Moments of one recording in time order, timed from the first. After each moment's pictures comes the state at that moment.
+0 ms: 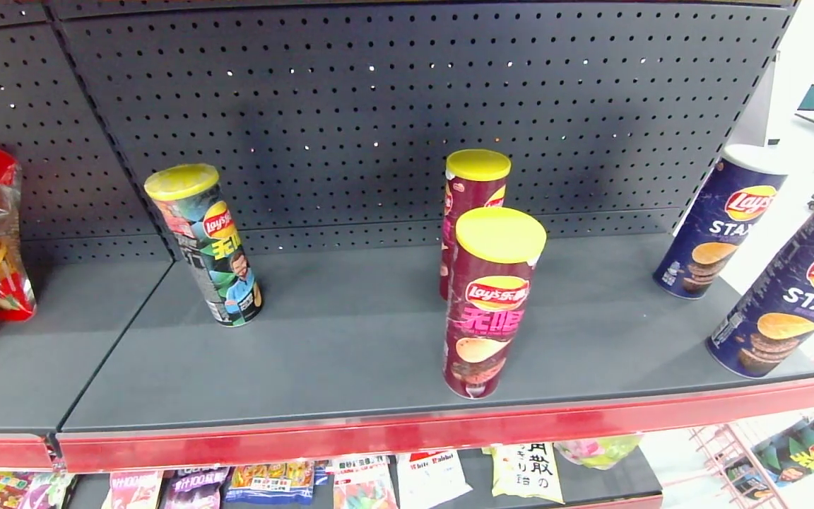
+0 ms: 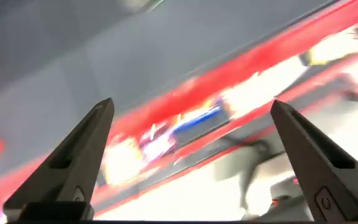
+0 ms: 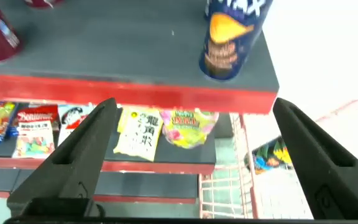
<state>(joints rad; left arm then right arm) -0.50 0.63 -0.61 0.48 0.28 0.11 0.13 0.43 -0.41 0.20 -0.11 -0.09</state>
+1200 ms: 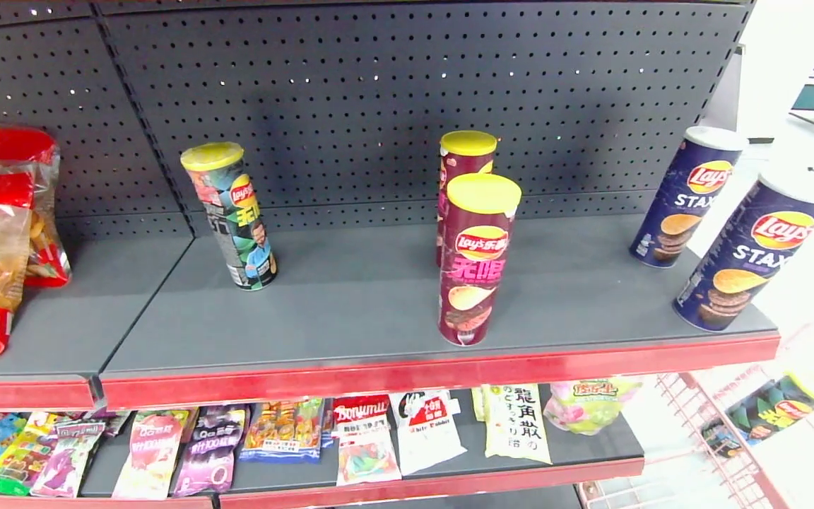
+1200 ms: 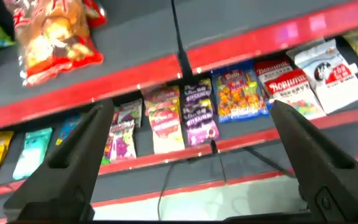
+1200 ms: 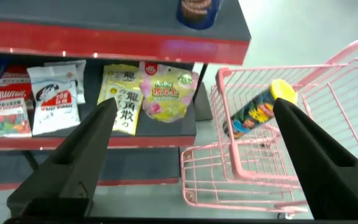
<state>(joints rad) -0.38 0.22 -0.58 0.62 0.41 0.19 0.12 0.35 -0.34 0.21 -0.19 -0.14</state>
